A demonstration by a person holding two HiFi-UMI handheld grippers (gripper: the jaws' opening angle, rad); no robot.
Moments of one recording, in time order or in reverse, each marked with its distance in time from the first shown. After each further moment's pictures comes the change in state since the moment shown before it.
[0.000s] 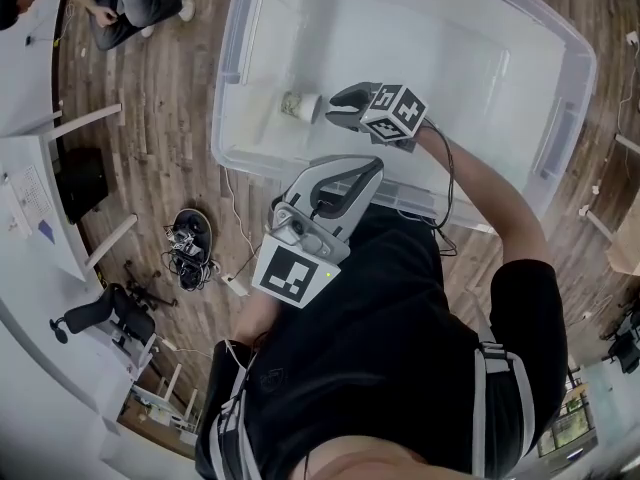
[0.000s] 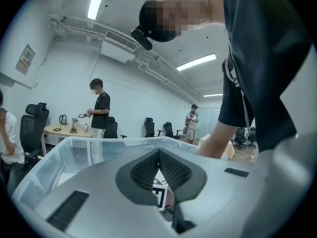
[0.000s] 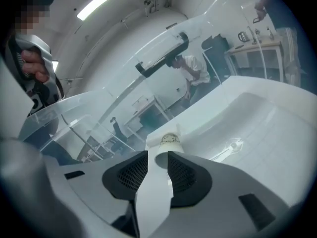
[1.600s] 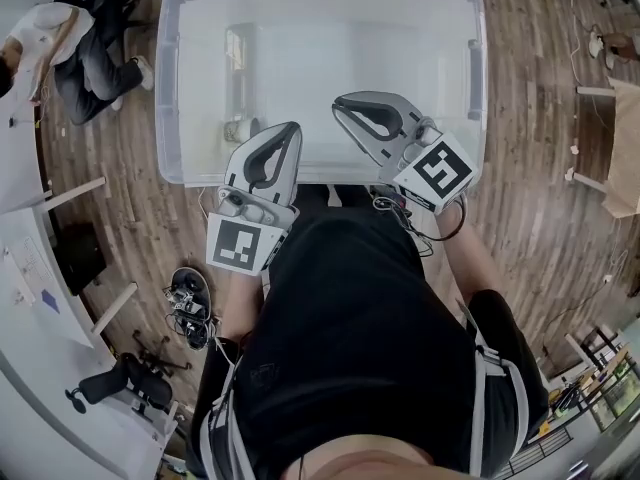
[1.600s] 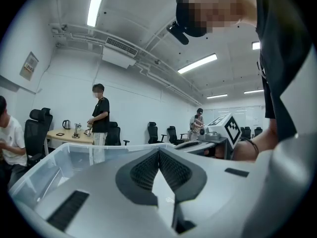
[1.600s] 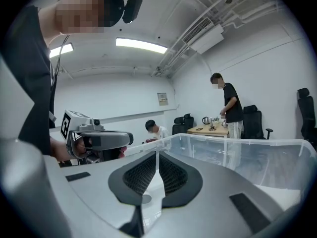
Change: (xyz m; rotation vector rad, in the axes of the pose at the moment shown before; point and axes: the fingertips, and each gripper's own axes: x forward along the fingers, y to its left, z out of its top) left arm 0.019 -0.027 0.025 -0.012 -0.059 0.075; right arm -0.274 0.142 0.073 -0.263 -0.614 -0.576
